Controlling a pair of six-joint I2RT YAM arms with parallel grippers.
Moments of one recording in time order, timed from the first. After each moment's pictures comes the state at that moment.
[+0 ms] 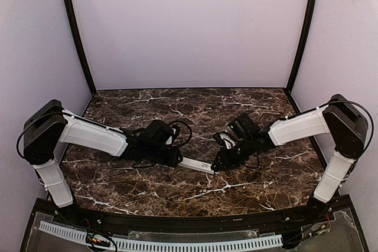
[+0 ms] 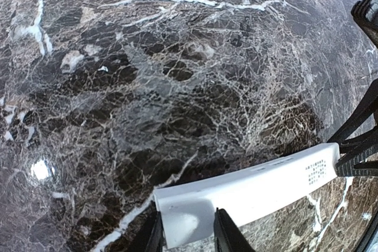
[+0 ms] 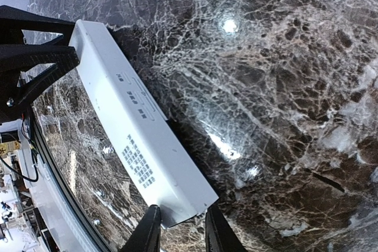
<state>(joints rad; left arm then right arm) -0.92 1.77 0.93 -0.05 -0.03 -0.55 0.77 1.72 0.86 -0.18 -0.48 0.51</state>
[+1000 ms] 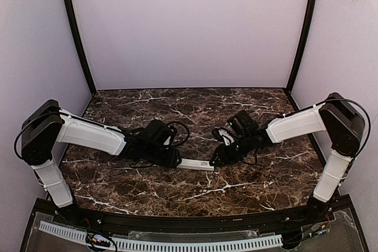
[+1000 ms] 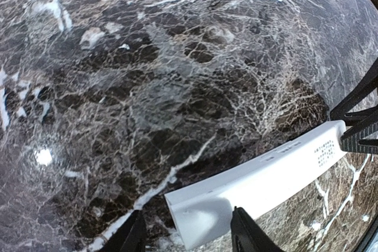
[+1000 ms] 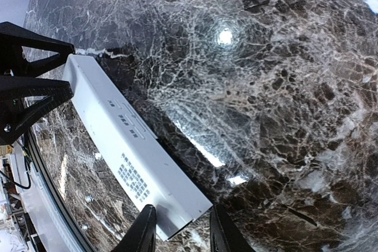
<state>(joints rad) -0.92 1.75 0.93 -0.13 -0.04 -0.57 0.74 1.76 0.90 -0.16 -0.47 0.45</state>
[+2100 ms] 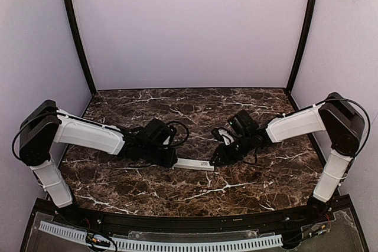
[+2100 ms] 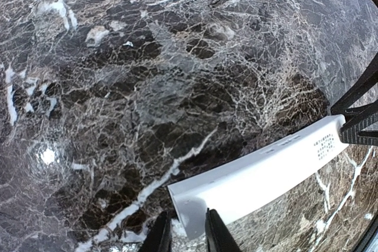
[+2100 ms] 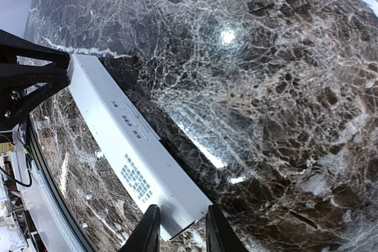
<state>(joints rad) -0.92 1.72 0.94 -0.17 -0.06 -0.56 0.74 1.76 0.91 -0.16 -0.48 0.44</state>
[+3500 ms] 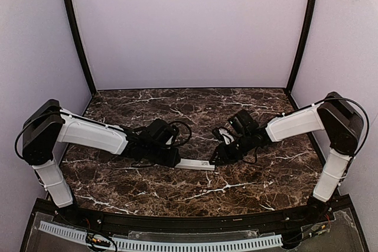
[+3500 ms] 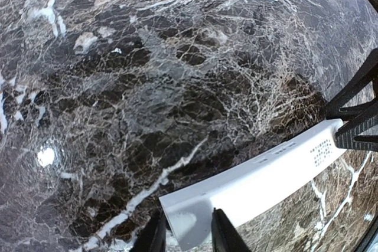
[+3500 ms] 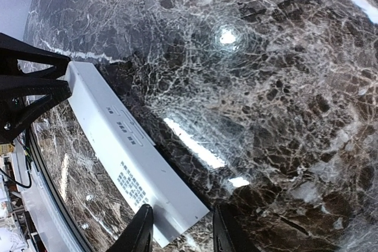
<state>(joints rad) -0.93 1.76 0.97 -0.17 -0.06 -0.58 0.72 1.77 0.91 -0.16 -0.49 0.43</state>
